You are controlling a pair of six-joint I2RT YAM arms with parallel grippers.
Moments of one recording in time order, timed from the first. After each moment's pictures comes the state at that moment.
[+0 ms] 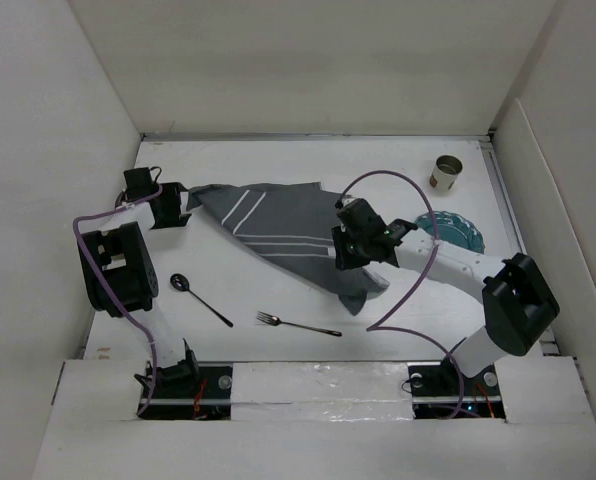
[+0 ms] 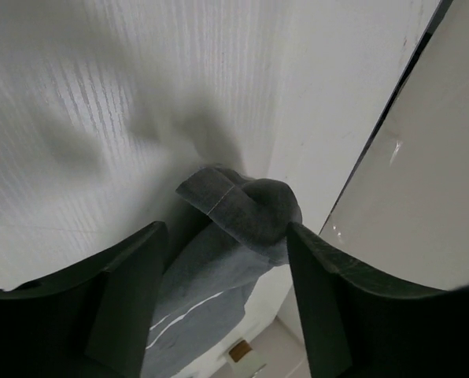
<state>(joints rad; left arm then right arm) 0.25 1.79 1.13 -0.21 0.17 -1.44 0.71 1.56 1.05 -0.49 0.07 0.44</state>
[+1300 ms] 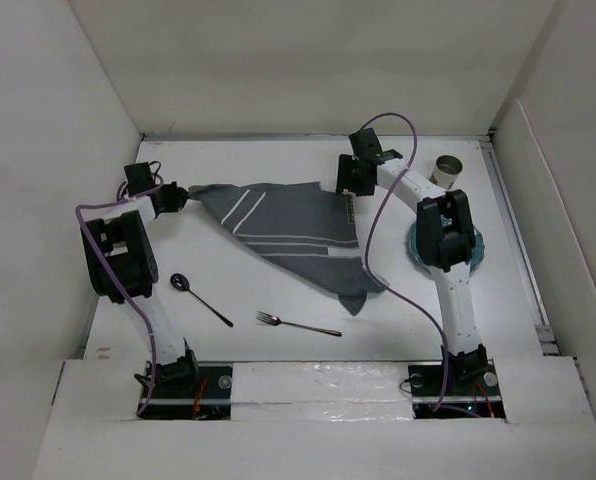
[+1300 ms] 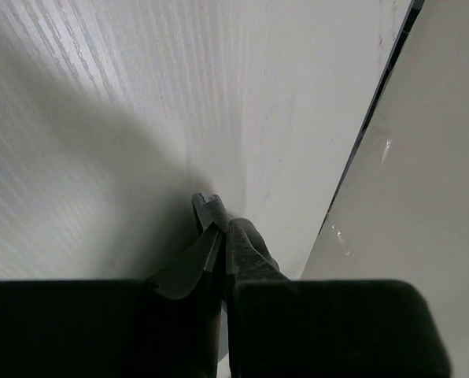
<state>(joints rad) 0.25 1.92 1.22 -0.12 0.20 -1.39 0.35 2.39 2.04 -0.57 0.05 0.41</state>
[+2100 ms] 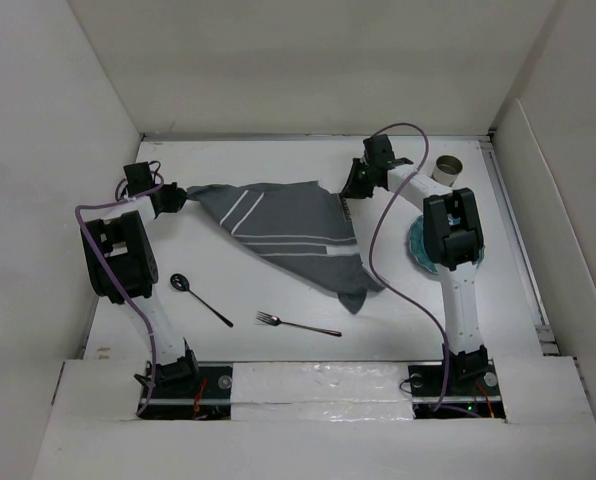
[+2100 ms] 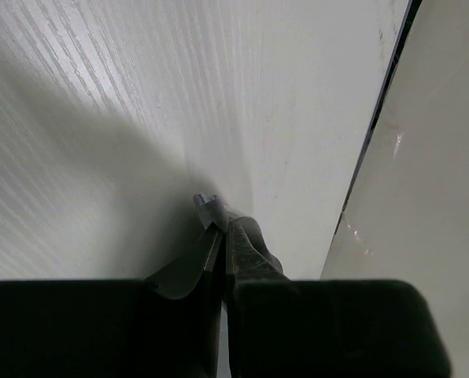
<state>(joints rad) 0.26 1.91 1.22 -0.11 0.19 -1.31 0.29 2.33 1.84 -0.40 -0.22 0.55</state>
